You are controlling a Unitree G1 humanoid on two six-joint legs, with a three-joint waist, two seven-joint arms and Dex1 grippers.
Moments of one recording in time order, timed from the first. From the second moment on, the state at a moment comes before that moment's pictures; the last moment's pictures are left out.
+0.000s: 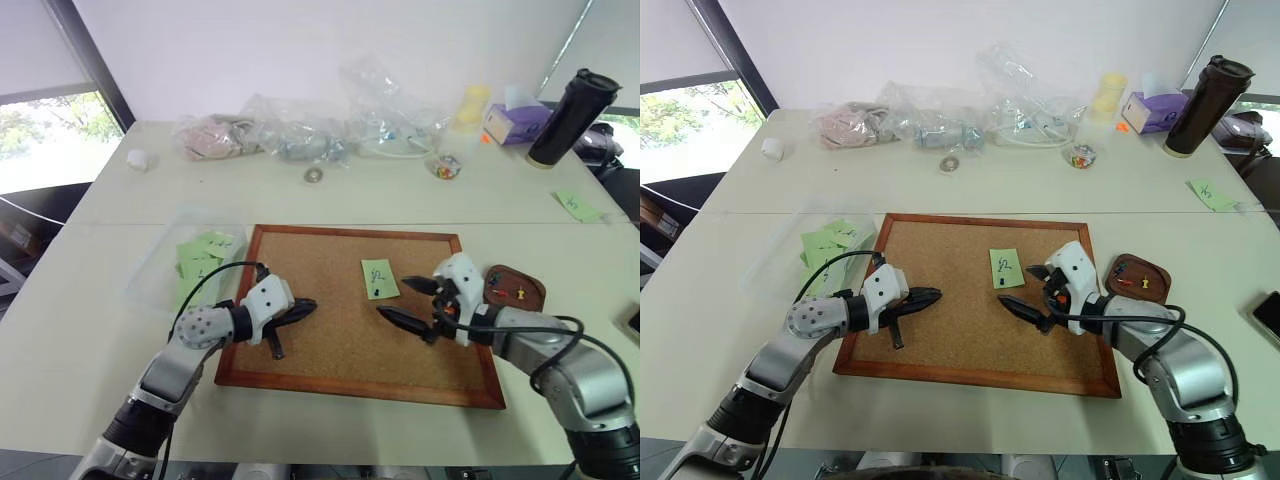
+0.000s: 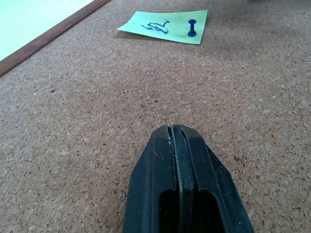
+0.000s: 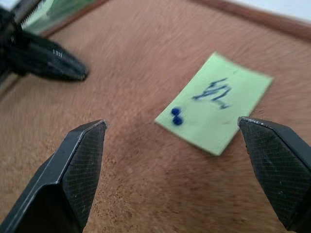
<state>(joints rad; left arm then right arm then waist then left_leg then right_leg) -0.16 0.49 -0.28 -0.11 -0.14 0.17 -0.82 -0.07 -0.63 -0.01 -0.38 0.50 0.67 0.69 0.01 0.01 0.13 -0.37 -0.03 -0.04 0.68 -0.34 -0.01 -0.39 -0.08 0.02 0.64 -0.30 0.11</state>
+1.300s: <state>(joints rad) -0.14 0.49 -0.26 -0.15 -0.14 0.19 -0.80 -0.11 -0.51 0.06 -0.23 0.34 0.48 0.70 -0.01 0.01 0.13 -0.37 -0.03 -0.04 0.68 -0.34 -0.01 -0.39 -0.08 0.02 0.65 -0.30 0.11</state>
